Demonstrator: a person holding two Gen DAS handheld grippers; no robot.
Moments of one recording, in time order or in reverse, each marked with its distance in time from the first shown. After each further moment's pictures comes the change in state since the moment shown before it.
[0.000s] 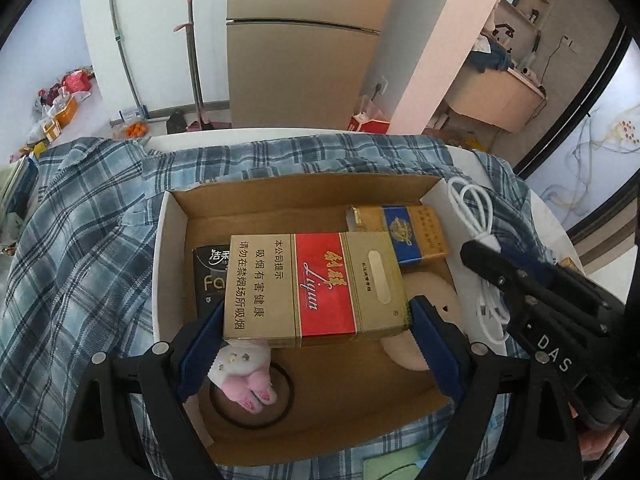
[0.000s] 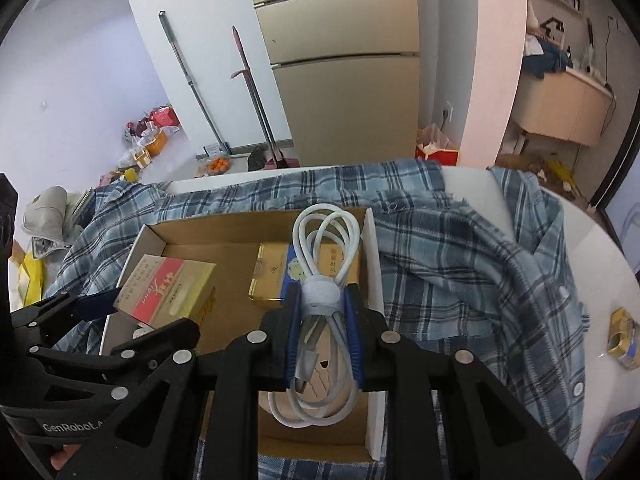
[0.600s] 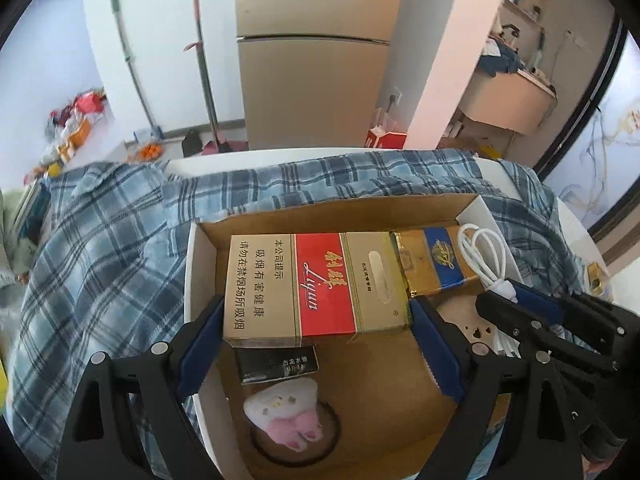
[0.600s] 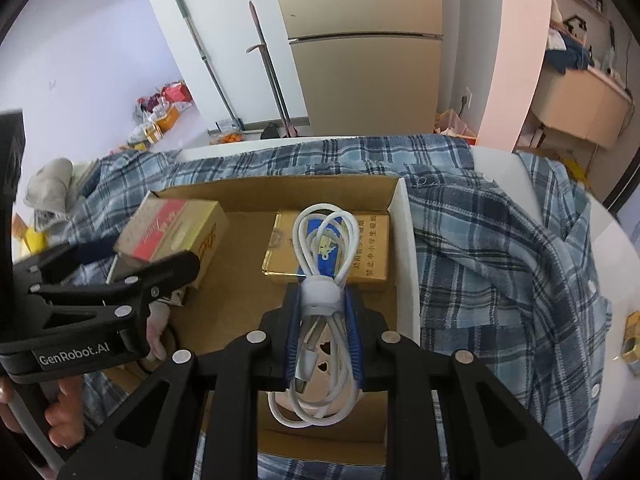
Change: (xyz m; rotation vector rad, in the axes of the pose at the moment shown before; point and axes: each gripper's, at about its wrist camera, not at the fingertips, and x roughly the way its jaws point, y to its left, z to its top) left arm 0.009 0.011 0.012 0.053 -0.062 0.081; right arm 0.015 0.014 -0.009 -0.068 0.058 0.012
